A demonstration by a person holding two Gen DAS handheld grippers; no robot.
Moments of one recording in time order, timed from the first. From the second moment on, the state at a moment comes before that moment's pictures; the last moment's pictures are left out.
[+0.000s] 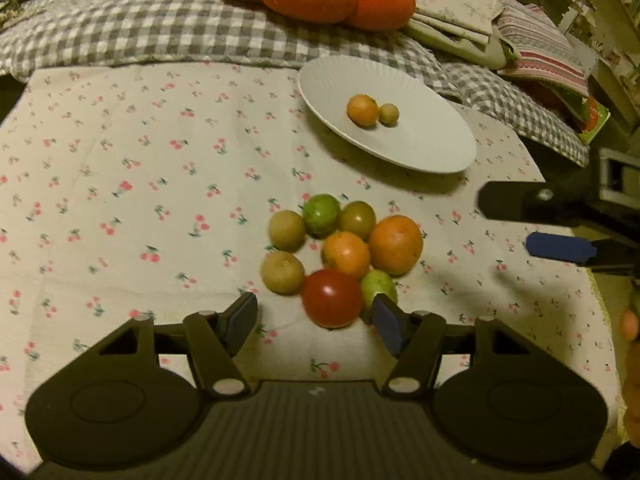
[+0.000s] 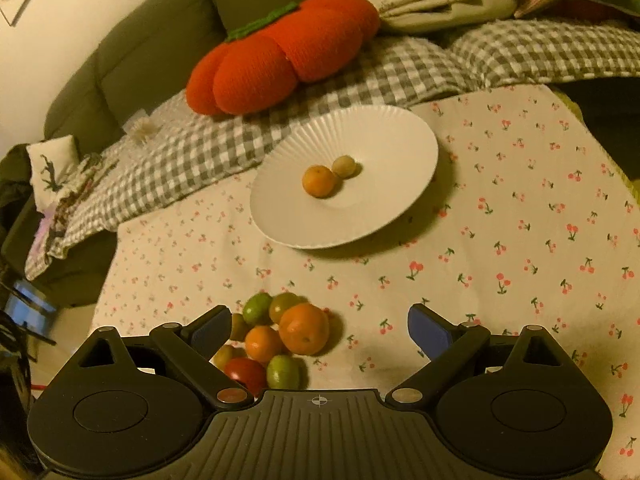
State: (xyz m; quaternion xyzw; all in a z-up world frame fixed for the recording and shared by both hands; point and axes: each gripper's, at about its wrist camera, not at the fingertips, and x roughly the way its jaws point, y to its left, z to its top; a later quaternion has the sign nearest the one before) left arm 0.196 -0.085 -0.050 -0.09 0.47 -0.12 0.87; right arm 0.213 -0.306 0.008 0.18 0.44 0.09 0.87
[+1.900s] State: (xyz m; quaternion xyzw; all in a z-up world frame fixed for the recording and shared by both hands) left arm 0.197 -0.062 -0.017 -0.13 0.42 -0.10 0.89; right arm 0.252 -0.278 -0.054 0.23 0.48 0.10 0.84
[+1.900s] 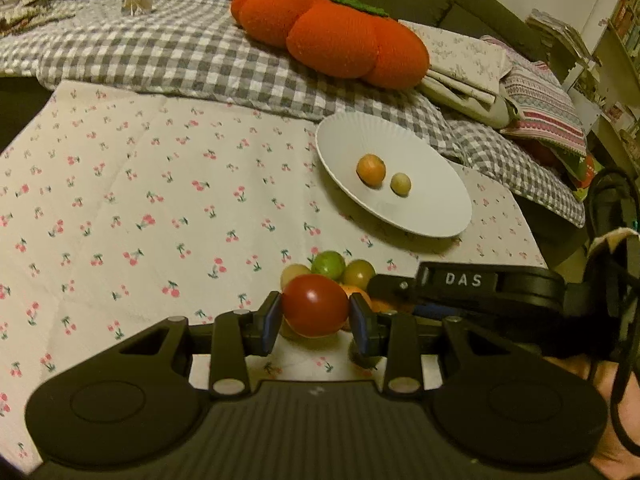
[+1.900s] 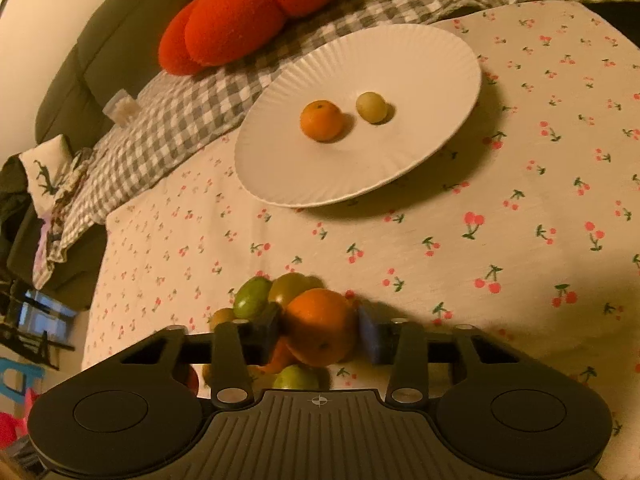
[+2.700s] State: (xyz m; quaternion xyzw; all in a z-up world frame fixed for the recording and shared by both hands) left arm 0.198 -0.065 -0.010 -0.09 0.39 -0.09 0.91; right arm 0.242 -0.295 -0.022 0.26 0.46 0.10 0.84
